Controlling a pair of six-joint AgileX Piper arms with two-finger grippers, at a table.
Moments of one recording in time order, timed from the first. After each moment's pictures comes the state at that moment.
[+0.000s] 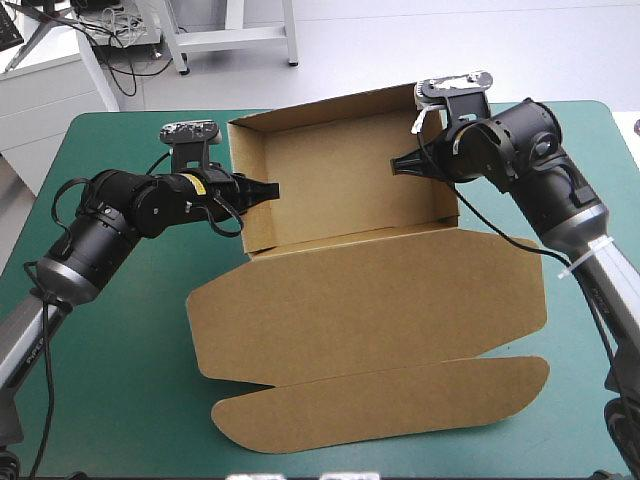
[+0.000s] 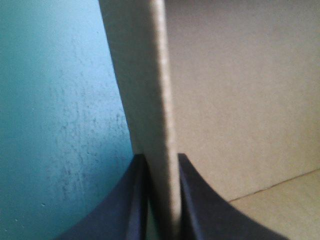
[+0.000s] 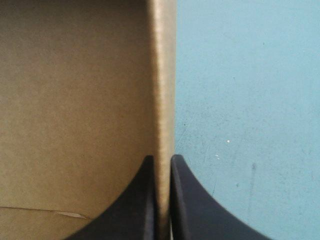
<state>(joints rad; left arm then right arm) -0.46 1.41 -1.40 -0.13 0.78 -0.35 0.48 1.57 -1.79 -0.20 1.12 0.26</state>
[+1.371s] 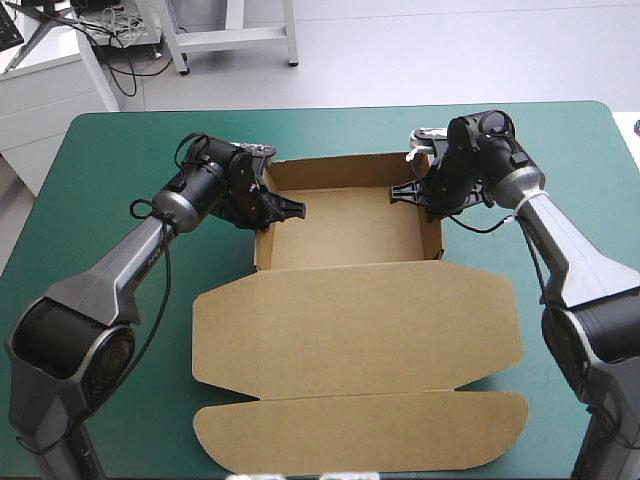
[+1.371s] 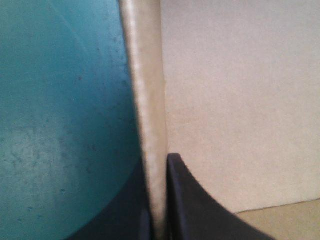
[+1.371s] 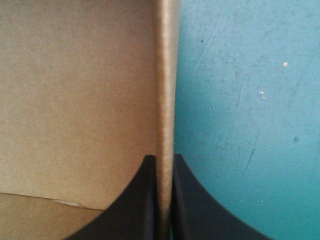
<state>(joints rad) -0.46 1.87 -1.69 0.00 1.12 -0.35 0.31 1.89 -1.79 0.05 1.23 0.18</state>
